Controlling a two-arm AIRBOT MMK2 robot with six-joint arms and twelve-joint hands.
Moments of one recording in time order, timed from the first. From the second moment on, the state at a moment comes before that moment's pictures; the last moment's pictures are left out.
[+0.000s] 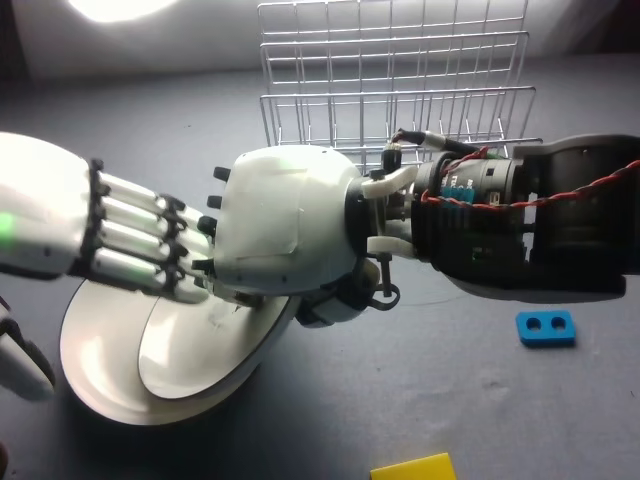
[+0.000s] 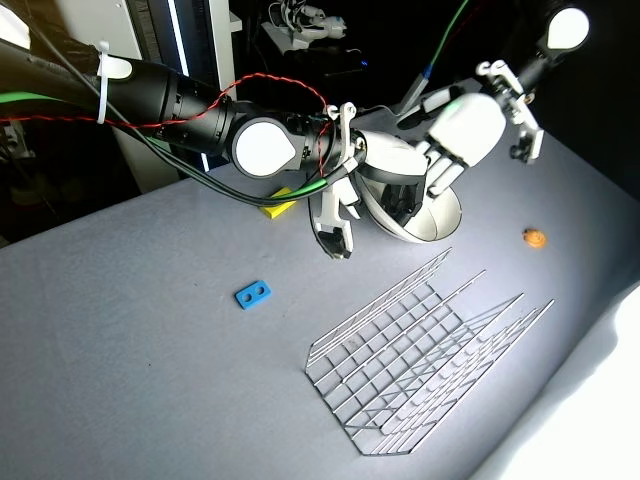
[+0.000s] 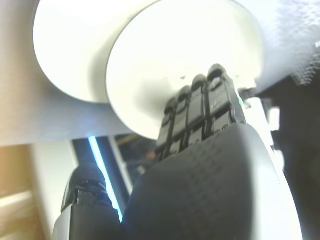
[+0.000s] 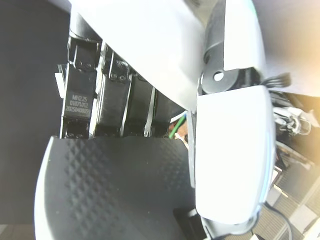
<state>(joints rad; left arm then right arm) 0.56 -0.96 1.53 1.79 -1.16 -0.22 -0.46 -1.40 1.09 -0.54 0.20 -0.99</state>
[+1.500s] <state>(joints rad) 0.40 -0.88 1.76 1.82 -1.17 -0.38 -0.16 -1.18 0.94 -1.04 0.29 -0.19</state>
